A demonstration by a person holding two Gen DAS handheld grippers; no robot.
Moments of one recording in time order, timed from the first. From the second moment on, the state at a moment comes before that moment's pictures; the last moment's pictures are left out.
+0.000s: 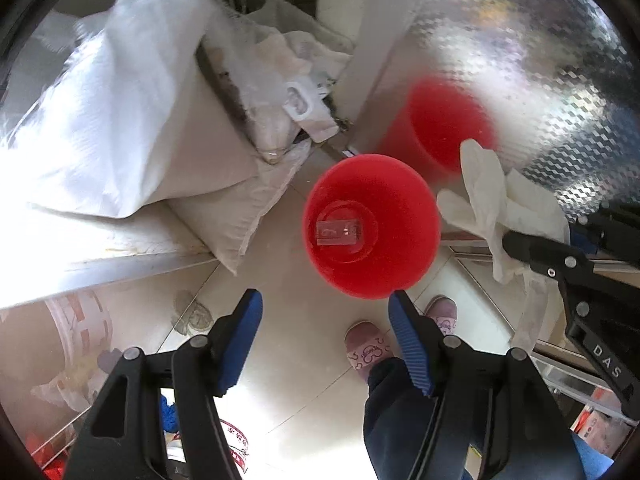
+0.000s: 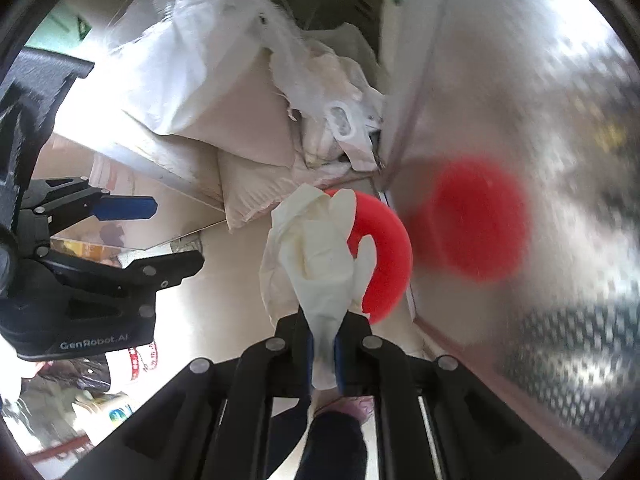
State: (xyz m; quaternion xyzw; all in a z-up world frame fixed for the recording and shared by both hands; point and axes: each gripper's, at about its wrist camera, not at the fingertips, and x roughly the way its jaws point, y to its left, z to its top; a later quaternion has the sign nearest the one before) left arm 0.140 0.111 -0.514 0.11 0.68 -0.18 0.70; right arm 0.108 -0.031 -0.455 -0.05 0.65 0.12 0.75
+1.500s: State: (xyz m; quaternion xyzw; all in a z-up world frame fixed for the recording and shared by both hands) left arm 0.102 0.136 -0.190 0.06 0.55 -0.19 0.81; right arm 0.058 -0.023 -0.155 -0.07 0.53 0.05 0.84
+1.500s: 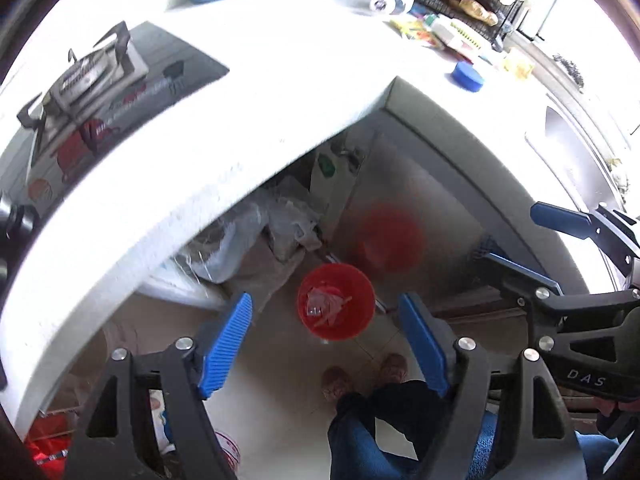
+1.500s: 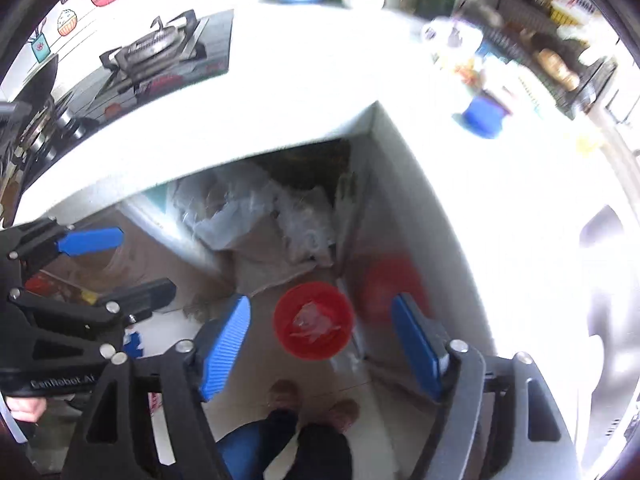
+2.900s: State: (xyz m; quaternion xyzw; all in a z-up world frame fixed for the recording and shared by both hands) left arm 0.275 -0.128 -0.175 0.18 0.56 -0.31 0.75; right arm 0.155 -0.236 -0.125 0.07 0.53 -0.14 0.84
